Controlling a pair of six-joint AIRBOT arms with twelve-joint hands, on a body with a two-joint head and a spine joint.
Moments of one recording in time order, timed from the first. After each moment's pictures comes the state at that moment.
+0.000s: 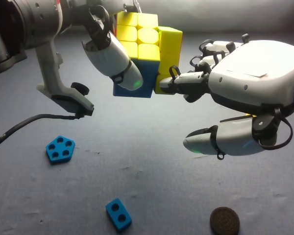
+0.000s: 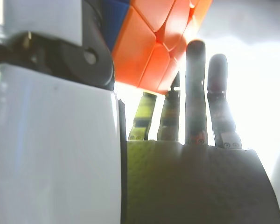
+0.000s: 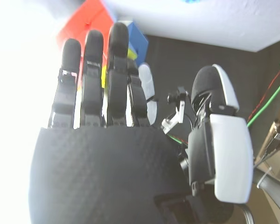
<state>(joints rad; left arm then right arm) -0.04 -1.03 0.90 -2.08 -0.60 2.63 -0.28 -0.87 0.62 1.12 0.37 -2.14</state>
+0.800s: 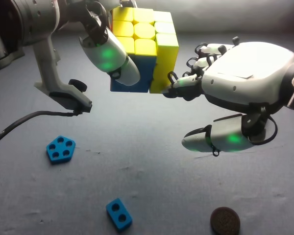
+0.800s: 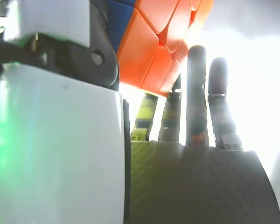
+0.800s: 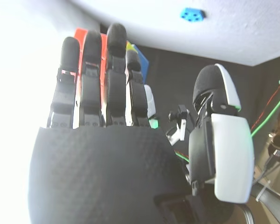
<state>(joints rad) -0.04 -1.03 0.90 -2.07 -0.61 2.62 -0.30 -0.94 0.70 1.11 0.36 -2.17</state>
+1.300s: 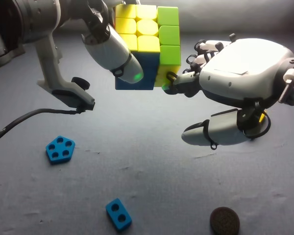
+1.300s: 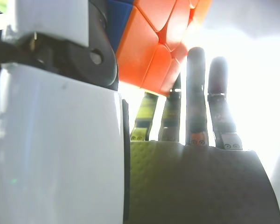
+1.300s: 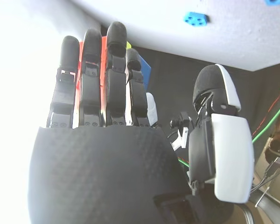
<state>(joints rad) -0.05 -1.03 0.91 -2.07 -0.59 2.61 -0.29 -0.98 0.75 1.10 0.36 -2.19</state>
